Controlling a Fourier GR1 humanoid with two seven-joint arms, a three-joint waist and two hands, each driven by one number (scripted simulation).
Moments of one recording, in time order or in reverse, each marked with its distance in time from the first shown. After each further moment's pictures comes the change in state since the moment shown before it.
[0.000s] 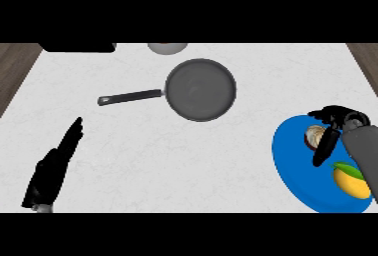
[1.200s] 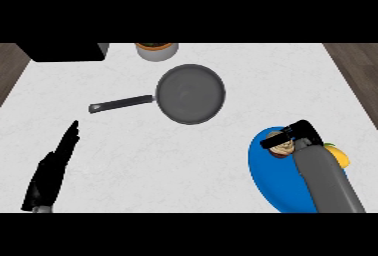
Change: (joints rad) left arm 0.015 -0.052 0.057 0.018 -0.062 -0.013 0.014; right arm 0.107 0.325 -0.136 -0.078 0.202 -0.630 0.319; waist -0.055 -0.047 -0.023
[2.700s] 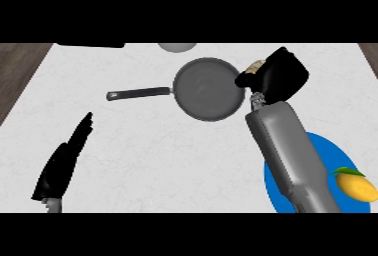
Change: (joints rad) left arm -0.055 -0.012 -0.046 -0.026 -0.009 -0.042 0.009; right arm -0.343 0.174 0.084 -0.153 0.912 -0.243 0.212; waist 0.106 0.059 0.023
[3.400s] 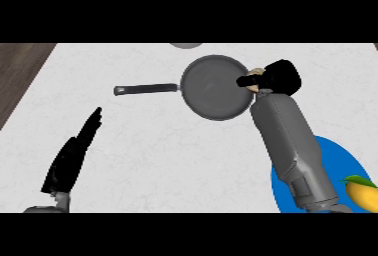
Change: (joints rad) left arm -0.044 -0.021 -0.026 0.003 -0.010 -0.010 -0.001; right arm -0.110 0.005 -0.277 0.383 -0.258 -0.234 -0.132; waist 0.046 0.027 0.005
